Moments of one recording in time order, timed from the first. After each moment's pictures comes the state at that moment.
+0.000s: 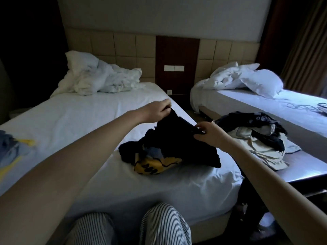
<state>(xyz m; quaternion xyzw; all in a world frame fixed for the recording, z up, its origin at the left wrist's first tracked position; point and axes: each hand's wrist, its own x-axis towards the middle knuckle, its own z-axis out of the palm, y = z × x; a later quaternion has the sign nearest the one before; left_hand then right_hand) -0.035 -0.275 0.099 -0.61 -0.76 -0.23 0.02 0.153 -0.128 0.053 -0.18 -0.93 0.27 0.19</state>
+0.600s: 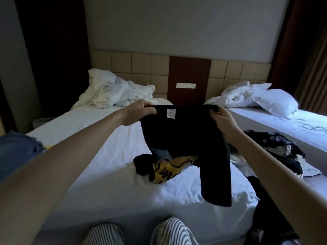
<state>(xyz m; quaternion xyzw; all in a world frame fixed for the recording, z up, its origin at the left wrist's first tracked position) -0.055 -0.374 0.146 -0.50 -0.73 -0.45 -0.12 0.128 -0.157 0.127 -0.10 -0.78 0.51 0.36</state>
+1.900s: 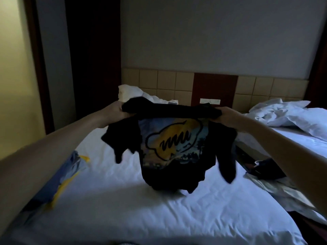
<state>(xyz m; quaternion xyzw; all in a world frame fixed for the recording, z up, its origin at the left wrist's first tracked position) -0.096 -0.508 0.190 -0.39 -0.81 -0.44 0.03 0.042 -0.179 0.197 -0.04 -0.93 0.28 0.22</state>
